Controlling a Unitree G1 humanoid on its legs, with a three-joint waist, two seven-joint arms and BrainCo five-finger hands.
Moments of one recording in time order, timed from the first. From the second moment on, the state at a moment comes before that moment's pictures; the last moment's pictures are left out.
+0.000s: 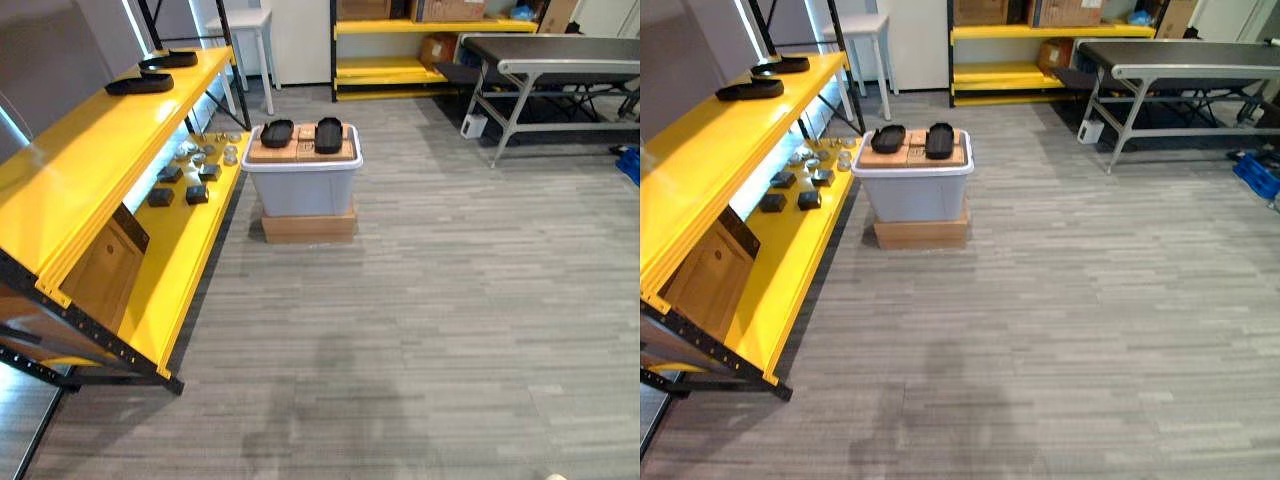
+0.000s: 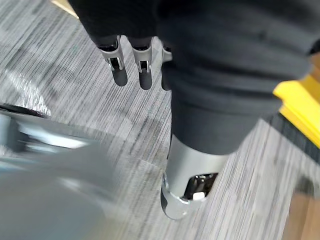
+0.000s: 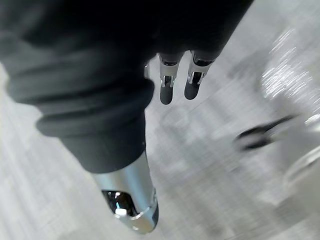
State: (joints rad) left arm 0.13 0.05 0.46 1.05 -0.15 -0.05 -0.05; right arm -0.04 -0.11 -0.47 1.03 0.31 -0.02 0.07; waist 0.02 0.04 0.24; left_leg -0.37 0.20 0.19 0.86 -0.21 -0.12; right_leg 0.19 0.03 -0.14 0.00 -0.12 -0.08
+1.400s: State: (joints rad) left arm 0.11 0.10 0.22 0.99 -0.17 -0.05 -0.01; right arm -0.01 -0.07 -0.37 0.87 0.22 -0.02 -0.02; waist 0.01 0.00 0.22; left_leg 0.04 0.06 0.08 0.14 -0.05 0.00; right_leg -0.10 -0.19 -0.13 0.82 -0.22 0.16
